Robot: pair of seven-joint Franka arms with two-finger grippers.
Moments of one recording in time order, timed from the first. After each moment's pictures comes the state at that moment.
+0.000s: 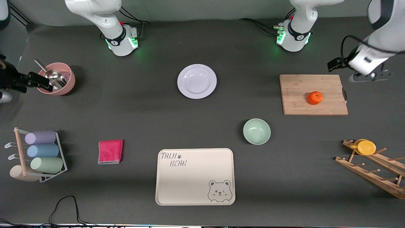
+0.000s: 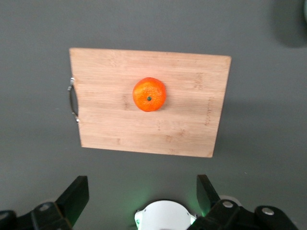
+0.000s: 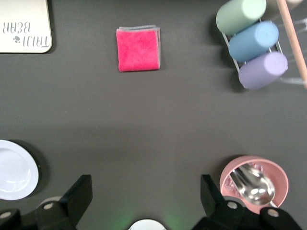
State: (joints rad) left arm 0.03 -0.28 0.01 -2.32 0.07 1.80 -0.04; right arm 0.03 -0.10 -0.10 -1.69 -0.01 1.51 -0.05
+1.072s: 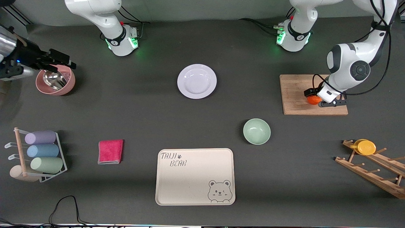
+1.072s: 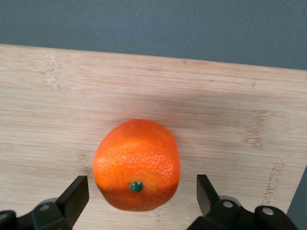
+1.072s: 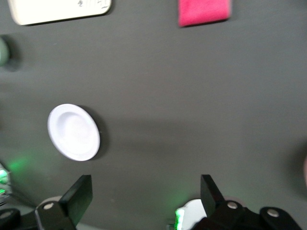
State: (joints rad) left arm 0.09 0.07 0.01 -2.63 0.07 2.52 -0.04; right arm 0.06 -0.29 -0.17 -2.05 0.28 1.57 -0.09
